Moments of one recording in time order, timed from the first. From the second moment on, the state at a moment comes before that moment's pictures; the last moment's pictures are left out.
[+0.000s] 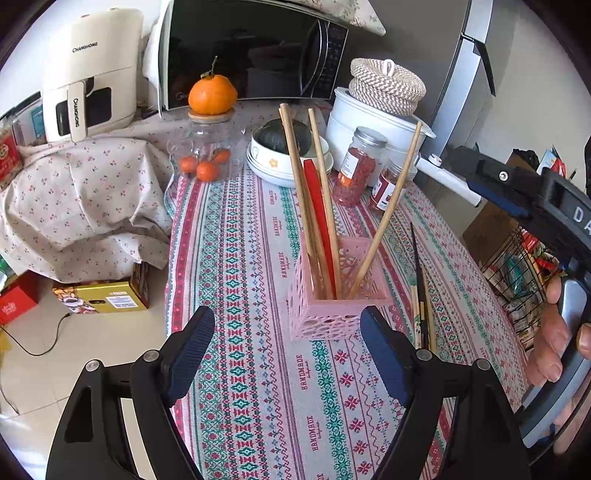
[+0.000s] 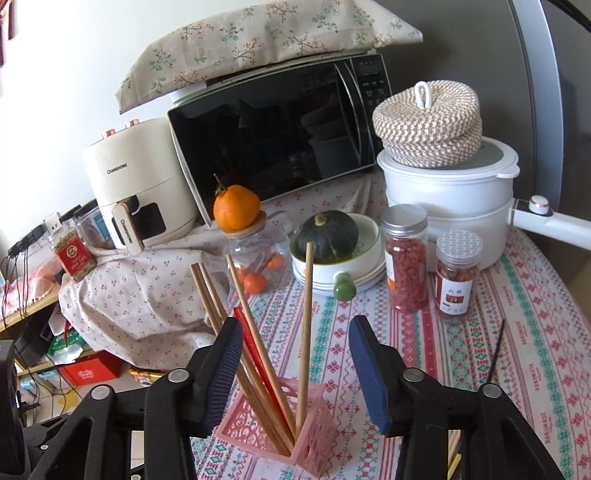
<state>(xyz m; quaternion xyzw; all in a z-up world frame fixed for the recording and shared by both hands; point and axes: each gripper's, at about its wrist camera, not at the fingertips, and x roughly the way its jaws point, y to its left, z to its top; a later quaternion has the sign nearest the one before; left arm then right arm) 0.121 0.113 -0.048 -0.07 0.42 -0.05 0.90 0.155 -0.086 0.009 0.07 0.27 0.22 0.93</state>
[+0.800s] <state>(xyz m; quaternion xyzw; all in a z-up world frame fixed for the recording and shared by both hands) 0.118 0.027 -0.060 -0.01 0.45 -0.09 0.89 0.152 -0.195 -0.038 0.05 0.40 0.13 0.91</state>
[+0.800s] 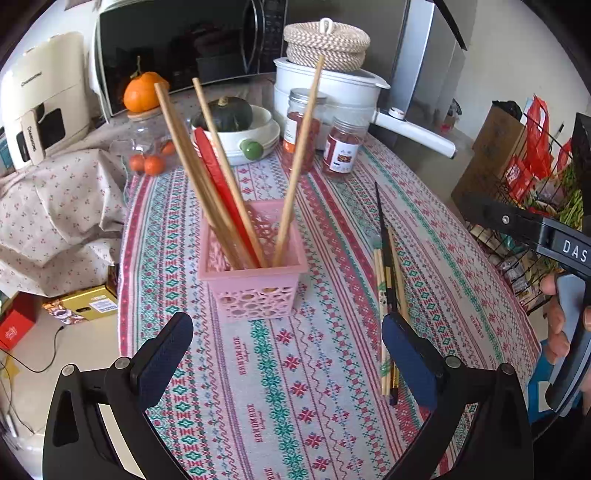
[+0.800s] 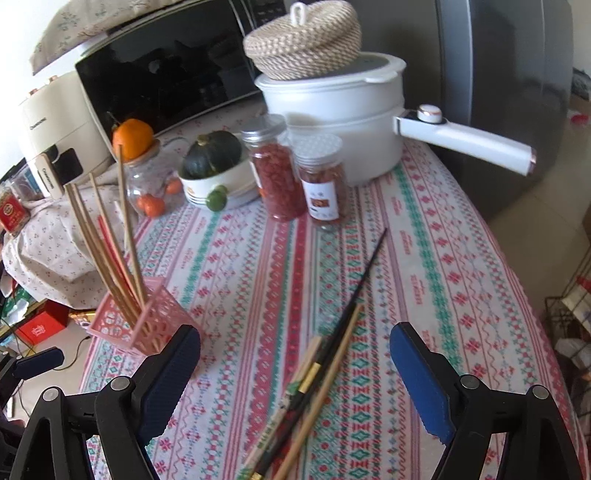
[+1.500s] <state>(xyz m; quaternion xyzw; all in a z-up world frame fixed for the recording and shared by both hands) 0.161 -0.090 -0.111 0.03 0.52 -0.11 0.85 0.156 -0.300 -0.082 0.10 0.49 0.05 0.87</state>
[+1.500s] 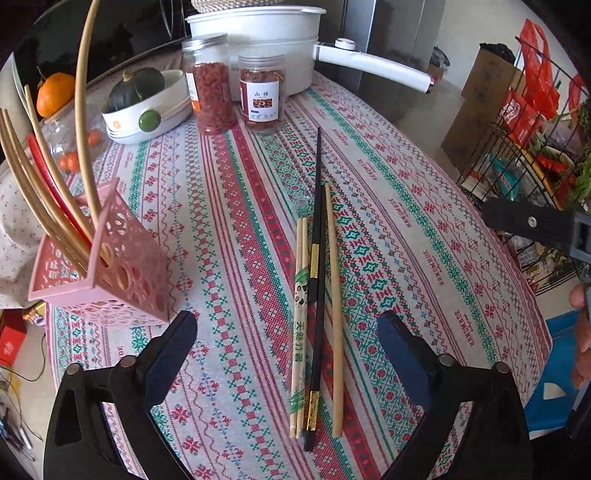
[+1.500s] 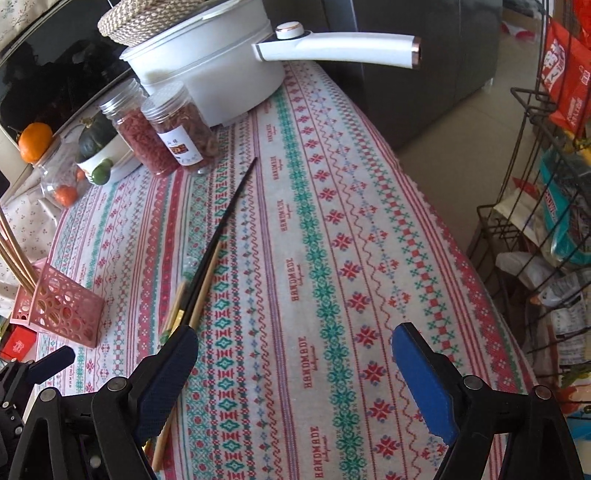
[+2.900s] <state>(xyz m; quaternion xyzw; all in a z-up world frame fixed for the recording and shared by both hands) 0.138 -0.045 -0.074 -0.01 0.49 -0.19 0.85 0.193 -0.241 -0.133 0.12 0.56 0.04 0.82</state>
